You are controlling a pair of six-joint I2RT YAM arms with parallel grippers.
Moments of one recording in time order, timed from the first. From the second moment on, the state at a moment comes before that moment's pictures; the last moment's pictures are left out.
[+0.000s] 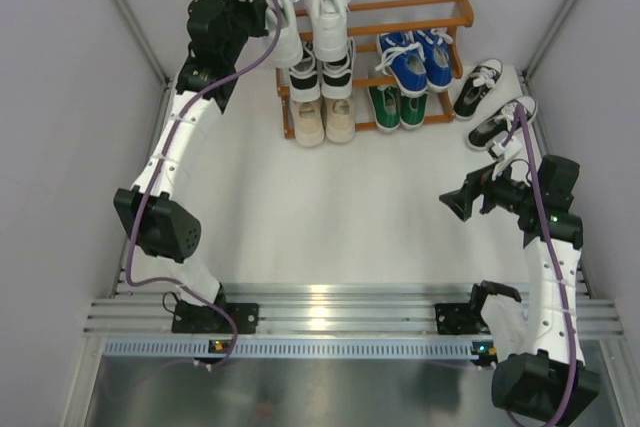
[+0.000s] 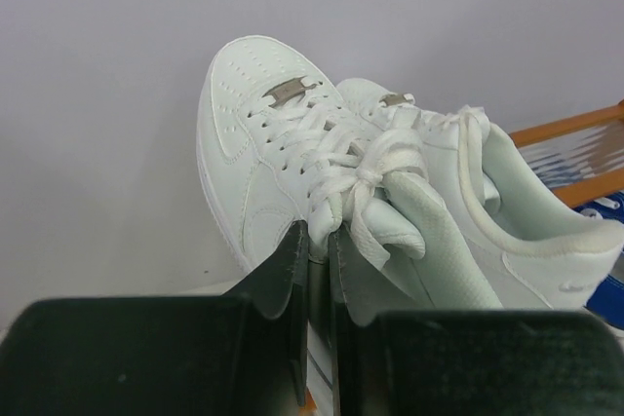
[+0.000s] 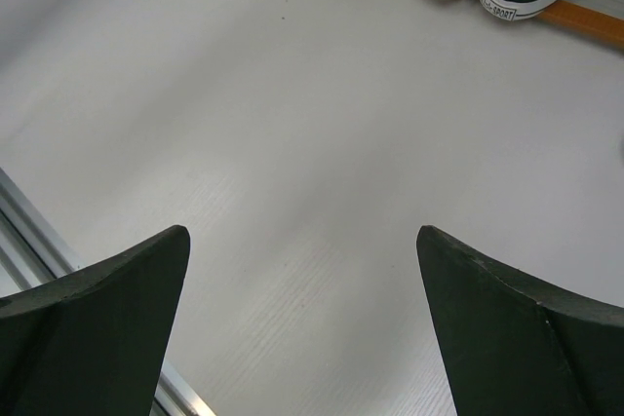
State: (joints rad) left arm -0.25 1.70 1.86 -0.03 0.03 -0.06; right arm -0.28 0.77 0.75 -0.61 -0.94 -0.39
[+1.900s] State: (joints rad) left arm -0.25 1.92 1.95 0.18 0.03 -0.08; right arm -0.31 0.77 0.75 -0.61 -0.95 -0.39
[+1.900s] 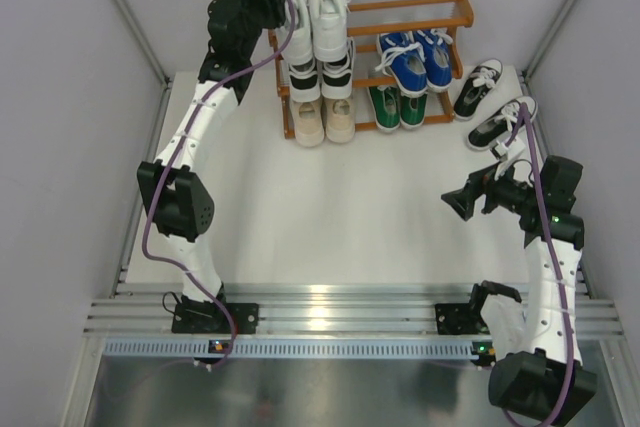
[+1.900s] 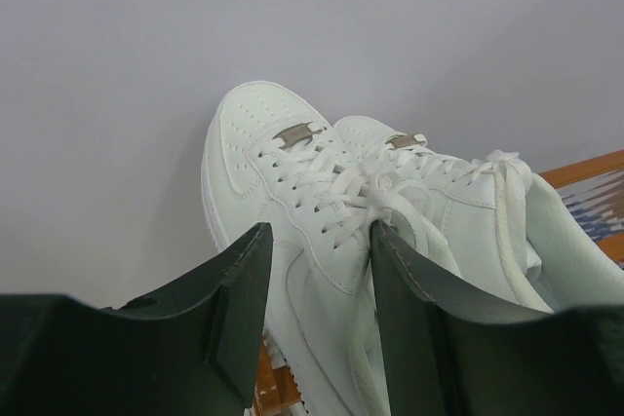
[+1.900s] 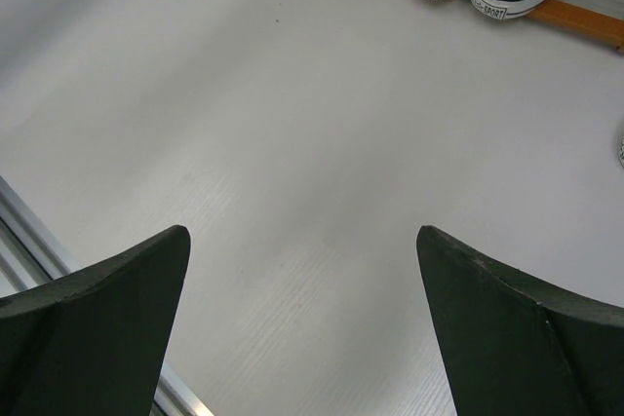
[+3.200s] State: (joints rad) left arm -0.24 1.96 2.01 0.14 0.24 0.10; right arm -0.33 0.77 0.75 -0.61 -0.96 -0.39
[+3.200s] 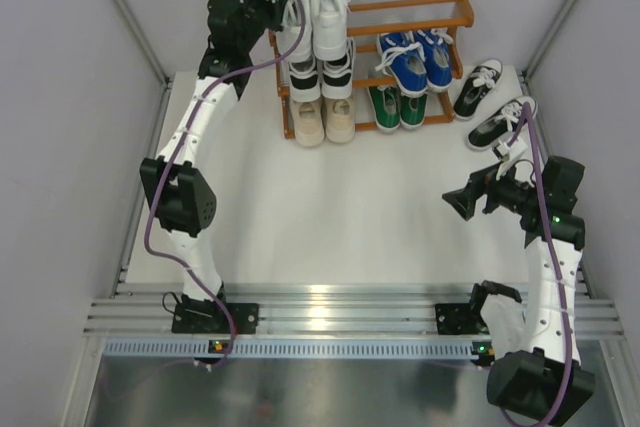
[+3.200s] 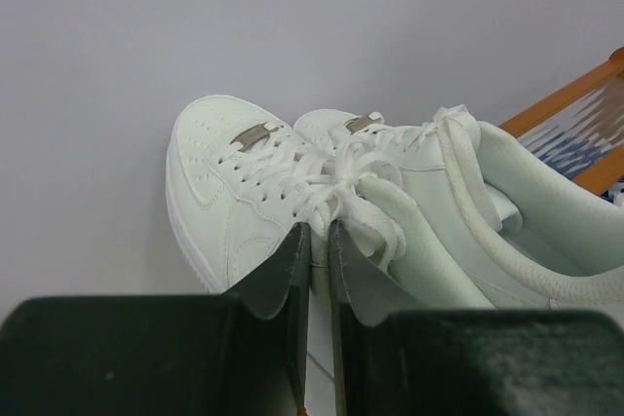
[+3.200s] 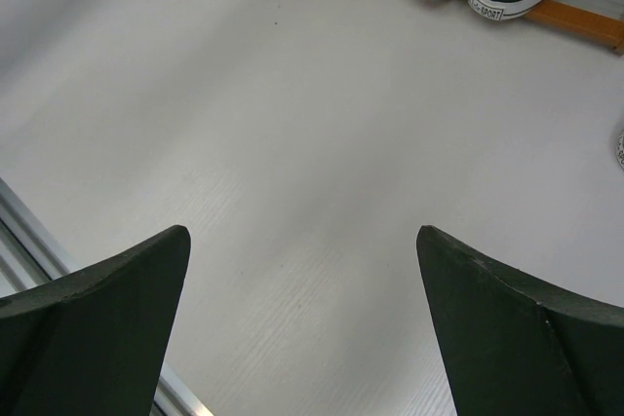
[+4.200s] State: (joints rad) left arm -0.20 2.00 2.04 0.19 0.34 -0.04; right arm -0.33 0.77 0.75 -0.61 -0.97 -0.39
